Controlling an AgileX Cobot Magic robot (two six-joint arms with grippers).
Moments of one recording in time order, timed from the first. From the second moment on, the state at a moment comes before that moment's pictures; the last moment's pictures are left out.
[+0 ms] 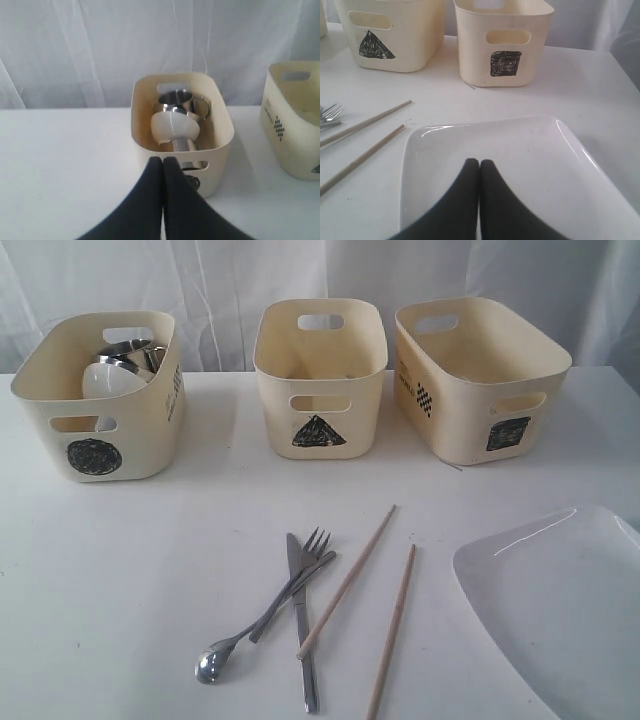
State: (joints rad) left arm -0.08 0.70 -0.69 0.13 0.31 -0.15; right arm 0.04 0.01 0.00 -0.07 0.35 0.04
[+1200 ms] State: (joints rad) left arm -0.07 0.37 -0.33 0.27 0.66 -0.31; right arm 0.04 0.01 0.00 -0.07 0.35 0.04
